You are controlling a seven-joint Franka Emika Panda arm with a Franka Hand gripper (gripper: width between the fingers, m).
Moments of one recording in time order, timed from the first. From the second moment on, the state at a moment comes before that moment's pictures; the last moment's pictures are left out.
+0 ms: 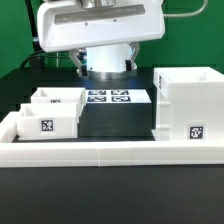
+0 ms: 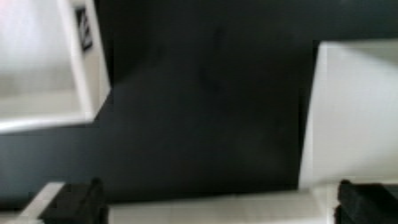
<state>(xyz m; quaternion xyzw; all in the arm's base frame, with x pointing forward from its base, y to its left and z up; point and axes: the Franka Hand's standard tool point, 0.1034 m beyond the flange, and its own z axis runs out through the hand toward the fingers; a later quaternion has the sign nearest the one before) 0.545 -0.039 0.111 -1.00 -0.01 -0.01 0.06</state>
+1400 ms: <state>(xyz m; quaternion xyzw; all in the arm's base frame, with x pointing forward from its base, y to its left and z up) 0.533 -0.092 0.067 -1.00 -0.02 0.03 0.03</state>
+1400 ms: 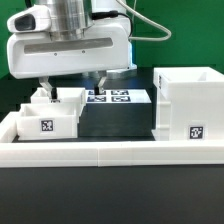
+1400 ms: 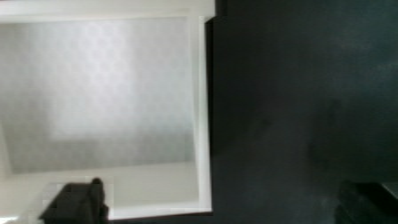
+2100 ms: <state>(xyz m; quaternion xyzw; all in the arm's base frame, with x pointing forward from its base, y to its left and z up) 0.495 -0.102 0.022 -1.00 -0.03 0.01 0.00</state>
